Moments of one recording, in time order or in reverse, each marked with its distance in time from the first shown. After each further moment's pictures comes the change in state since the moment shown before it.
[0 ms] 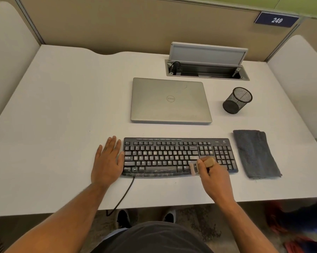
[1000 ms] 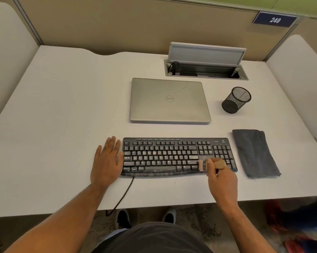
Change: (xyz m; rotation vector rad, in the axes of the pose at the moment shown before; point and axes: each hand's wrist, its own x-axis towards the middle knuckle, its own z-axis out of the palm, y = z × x) left_hand 0.001 -0.001 0.002 -0.002 -0.005 -0.003; right_hand -0.004 0.023 0.003 0.037 0.187 0.052
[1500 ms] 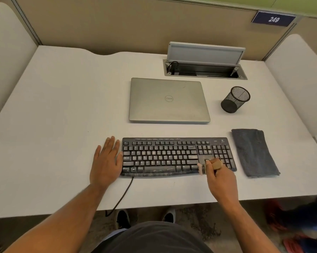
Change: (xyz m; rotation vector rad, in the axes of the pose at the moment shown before) left_hand 0.000 0.000 0.001 0.004 0.007 0.000; right_hand 0.007 0.011 0.000 -0.102 -0.074 -0.029
